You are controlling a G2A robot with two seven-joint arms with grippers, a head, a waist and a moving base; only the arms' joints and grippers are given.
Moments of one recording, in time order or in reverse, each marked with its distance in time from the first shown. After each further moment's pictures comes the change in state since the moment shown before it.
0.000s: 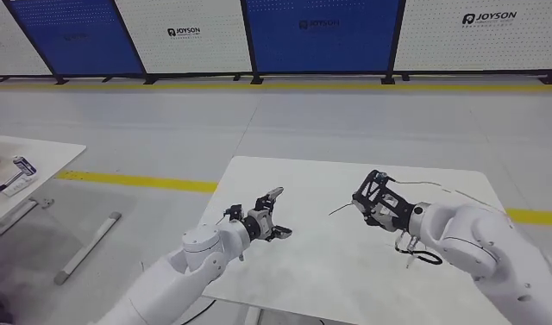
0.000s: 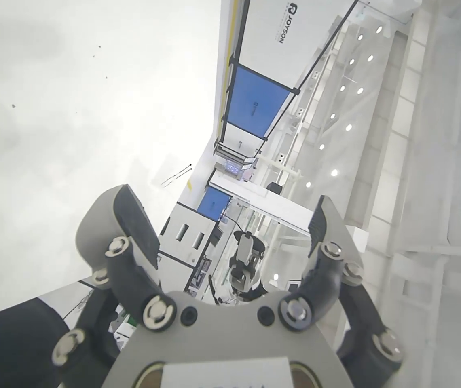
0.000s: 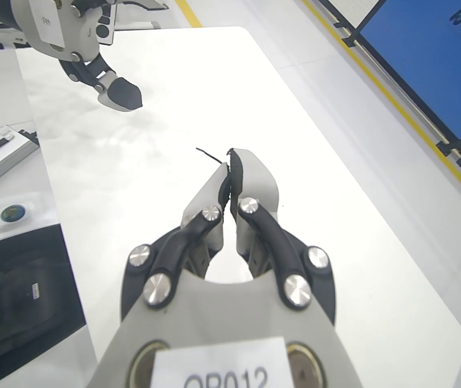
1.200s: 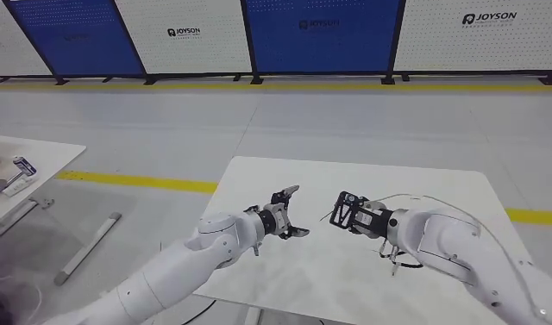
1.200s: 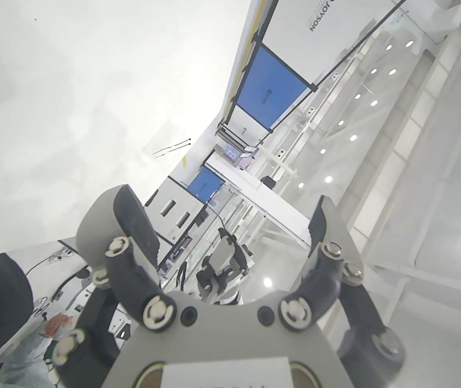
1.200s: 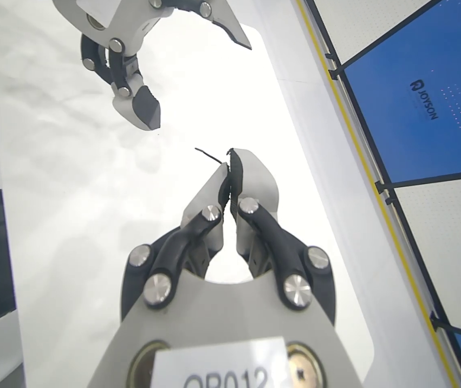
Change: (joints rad) left arm -0.263 0.044 0.263 0.064 -0.363 -0.033 0.101; right arm 0.160 0.005 -0.266 -0.017 -0.212 0.000 -0.122
